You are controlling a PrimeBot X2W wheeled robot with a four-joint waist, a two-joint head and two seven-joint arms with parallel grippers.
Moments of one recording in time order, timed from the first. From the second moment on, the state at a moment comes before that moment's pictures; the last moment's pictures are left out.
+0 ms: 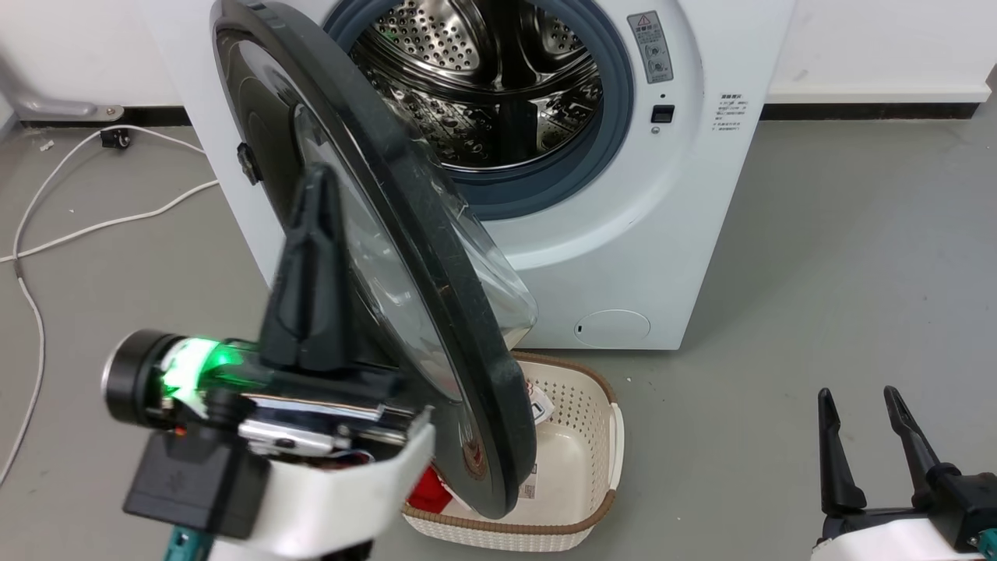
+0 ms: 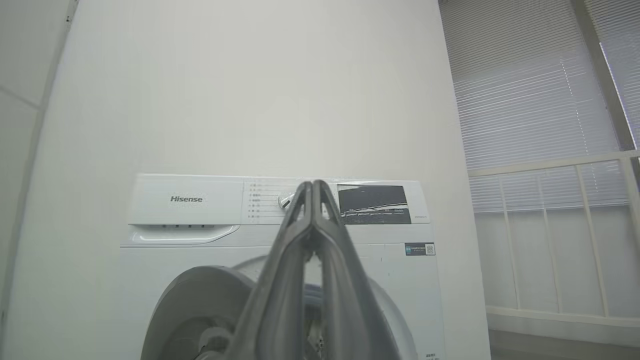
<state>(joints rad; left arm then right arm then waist) -0.18 0.05 -0.21 -0.42 -0.08 0.06 -0.26 0.09 -0.05 -0.10 0.05 0.05 0.13 -0.26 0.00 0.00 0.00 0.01</state>
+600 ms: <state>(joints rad) -0.03 0.06 -0.61 -0.32 -0.23 -0.07 0.03 0.09 -0.05 -0.09 0.06 0.06 0.13 -0.26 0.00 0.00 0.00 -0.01</state>
